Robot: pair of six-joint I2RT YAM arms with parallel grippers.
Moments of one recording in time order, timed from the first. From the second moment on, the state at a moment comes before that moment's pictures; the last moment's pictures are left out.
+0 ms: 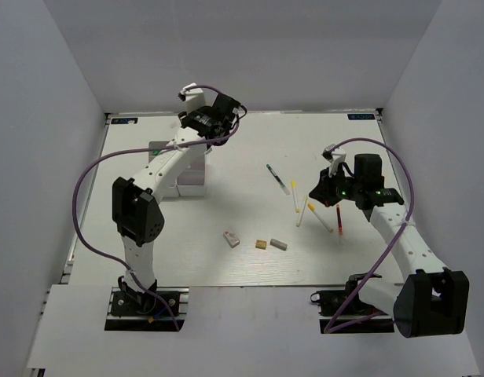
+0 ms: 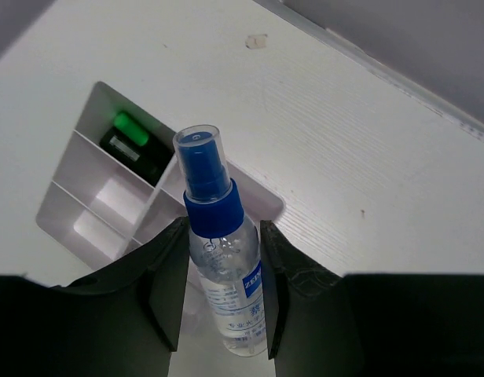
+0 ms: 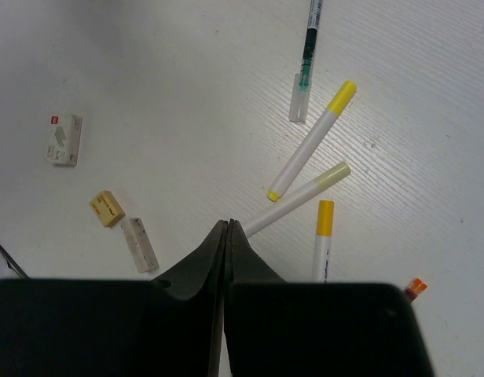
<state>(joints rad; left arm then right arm) -0.58 1.94 1.94 -0.92 -0.96 -0.86 0.12 1.12 0.80 -0.42 -0.63 -0.19</state>
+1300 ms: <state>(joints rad) -0.51 2.21 2.04 -0.82 -1.28 -0.77 0.12 1.12 0.79 -0.42 -0.63 -0.22</state>
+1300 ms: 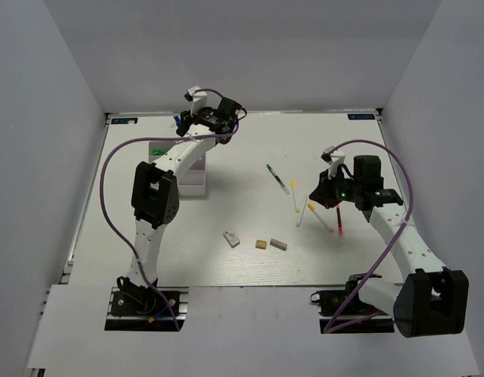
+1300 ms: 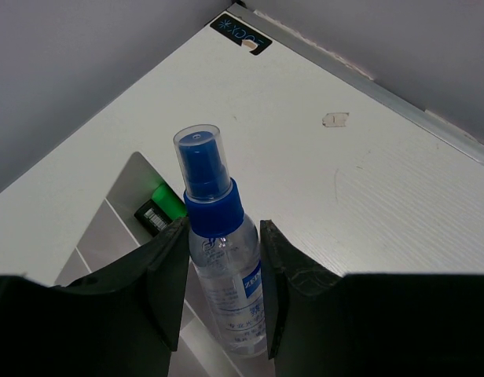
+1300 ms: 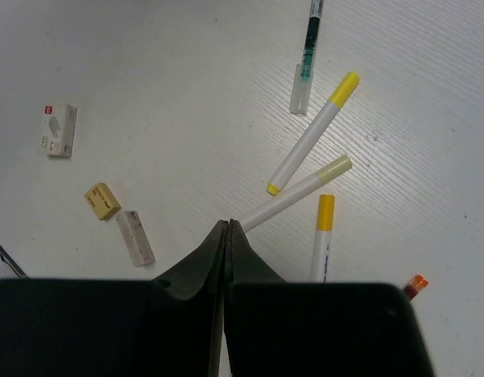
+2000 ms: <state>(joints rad) -0.51 2.26 2.02 -0.76 -1.31 -0.73 0.12 1.12 0.79 -0.43 -0.65 -0.23</state>
